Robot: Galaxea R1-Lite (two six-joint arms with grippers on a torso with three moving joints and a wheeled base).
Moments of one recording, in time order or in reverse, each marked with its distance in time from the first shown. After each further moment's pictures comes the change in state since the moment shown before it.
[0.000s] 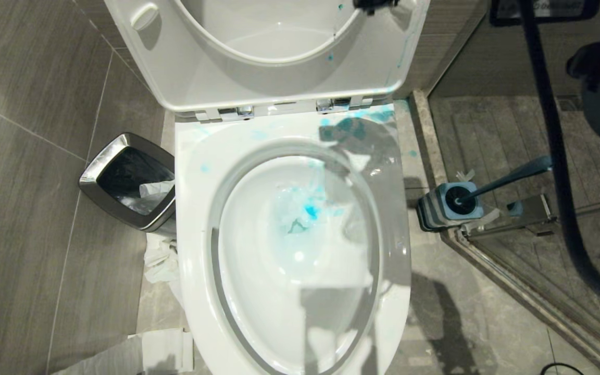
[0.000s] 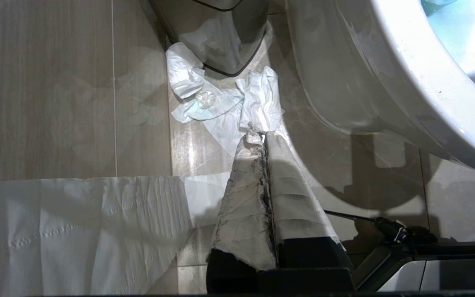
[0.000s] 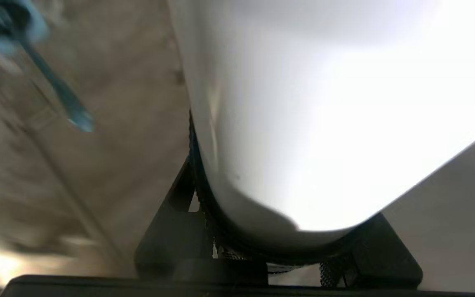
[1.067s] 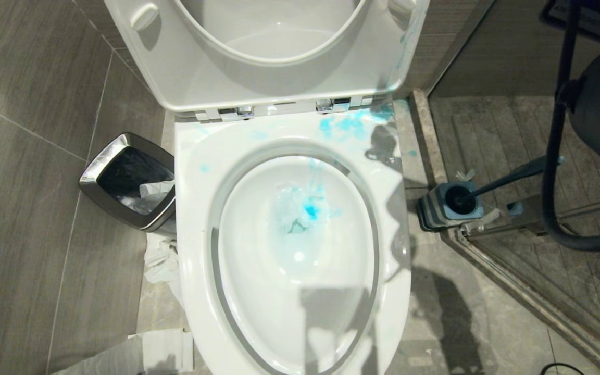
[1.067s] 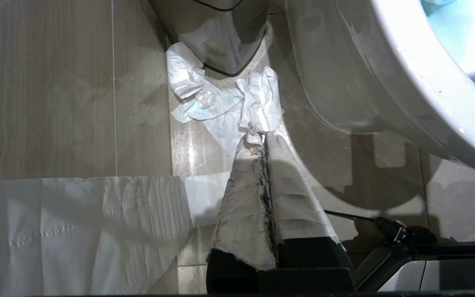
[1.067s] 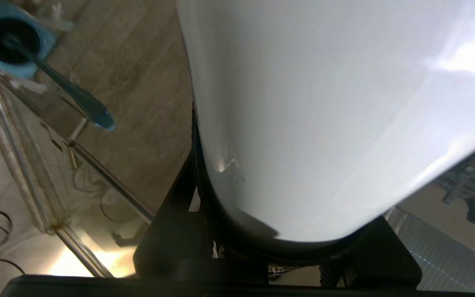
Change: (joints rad) left arm 0.000 0.000 0.000 0.000 0.000 0.000; right arm -0.150 -0.055 0.158 -0.423 0.002 0.000
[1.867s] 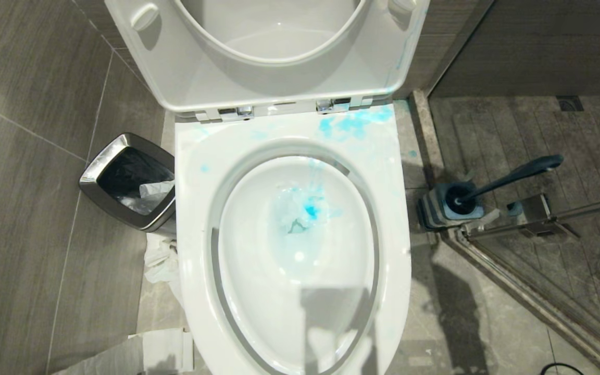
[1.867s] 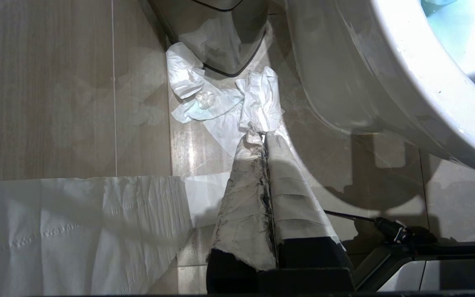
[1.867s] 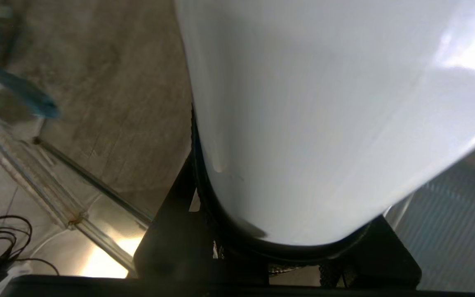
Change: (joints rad) left arm 0.000 0.000 0.000 0.000 0.000 0.000; right arm -0.141 -0.043 -0.131 -0.008 0.001 0.000
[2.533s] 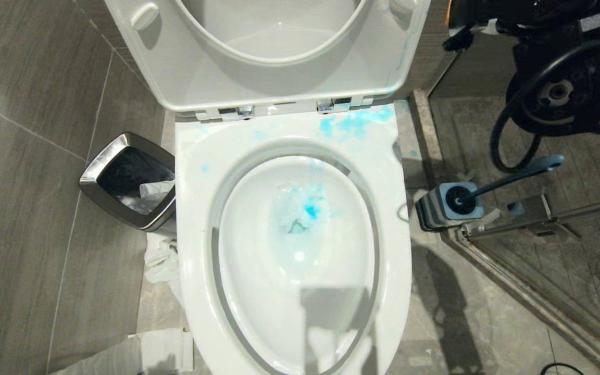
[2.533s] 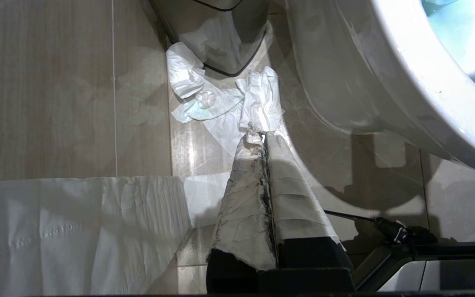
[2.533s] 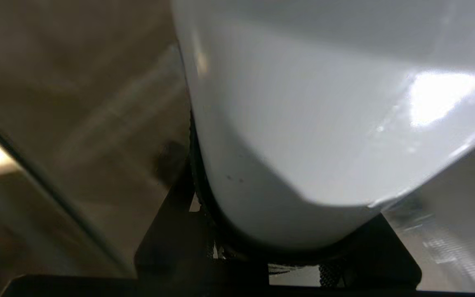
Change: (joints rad) left arm -0.001 0.000 0.000 0.000 0.000 0.000; right arm -0.236 0.174 -0.038 0.476 0.002 0.000
